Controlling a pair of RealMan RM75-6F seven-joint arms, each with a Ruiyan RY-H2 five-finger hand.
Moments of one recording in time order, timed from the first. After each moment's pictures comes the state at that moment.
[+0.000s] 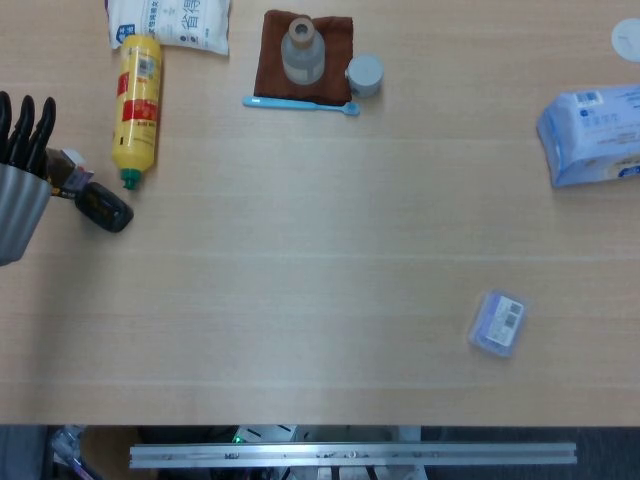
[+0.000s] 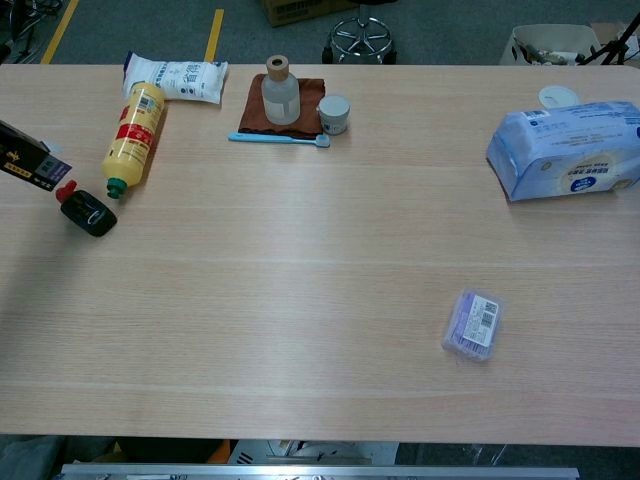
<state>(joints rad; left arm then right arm) -0.35 -1.25 -0.01 -1.36 1.56 1.39 1.08 0.13 -1.16 0.16 -1.54 -1.42 1.49 0.10</state>
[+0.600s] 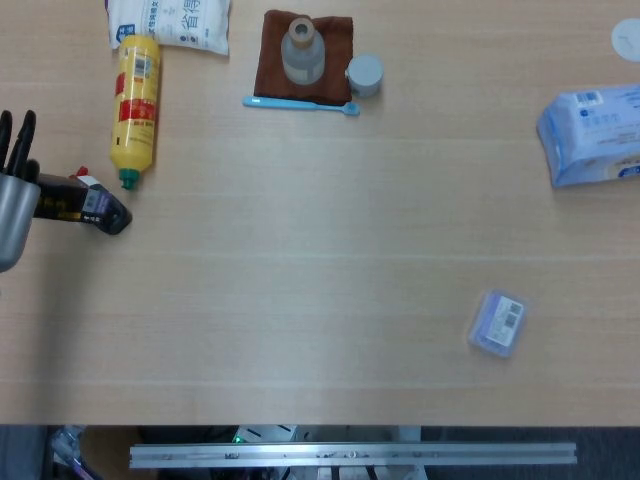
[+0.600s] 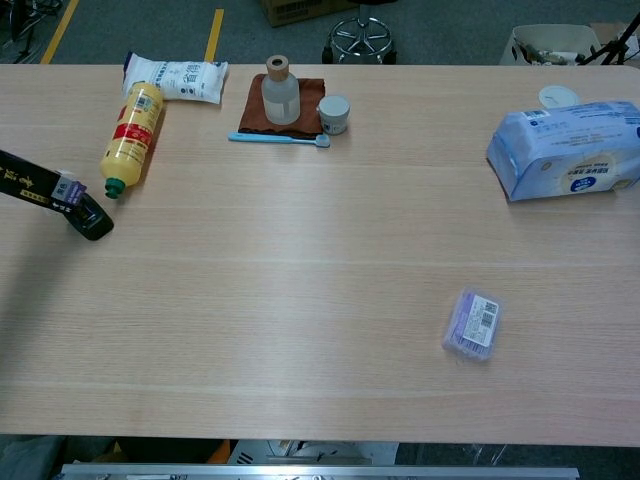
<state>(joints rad) -0.32 -1.21 -0.05 -1.55 1.35 1.28 0.92 0.12 -1.16 0.16 -1.54 -1.42 1.49 0.10</state>
